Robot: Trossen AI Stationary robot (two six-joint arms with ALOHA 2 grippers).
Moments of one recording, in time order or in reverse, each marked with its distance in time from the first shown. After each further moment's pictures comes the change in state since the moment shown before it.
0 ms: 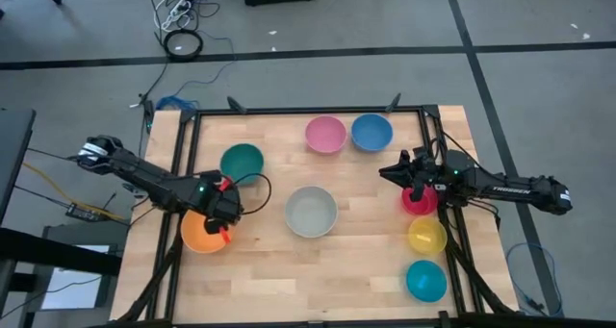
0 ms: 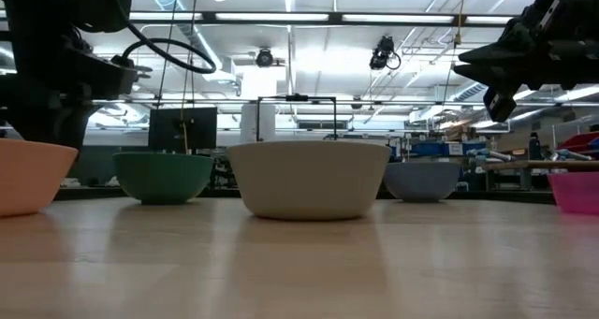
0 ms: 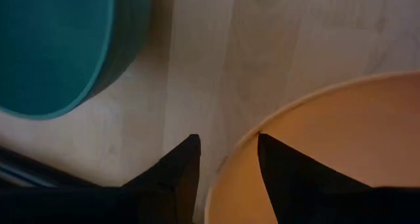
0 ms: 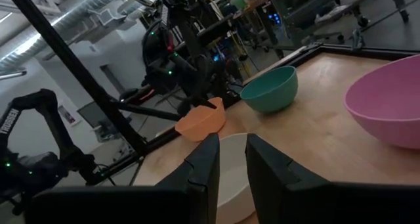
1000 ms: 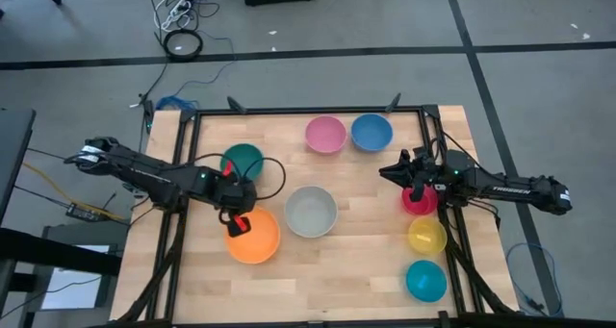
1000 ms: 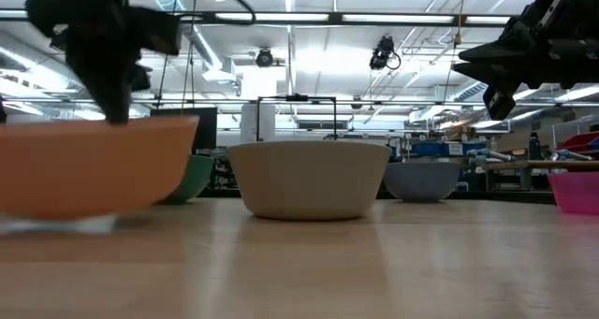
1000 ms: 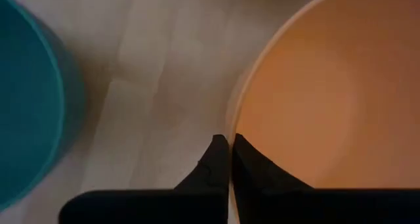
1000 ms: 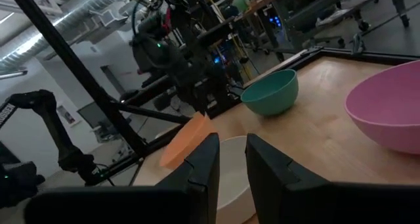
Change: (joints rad) left arm 0.103 0.008 0.172 0.206 0.190 -0.033; right arm 0.000 0.000 0.001 0.009 0.001 -0.008
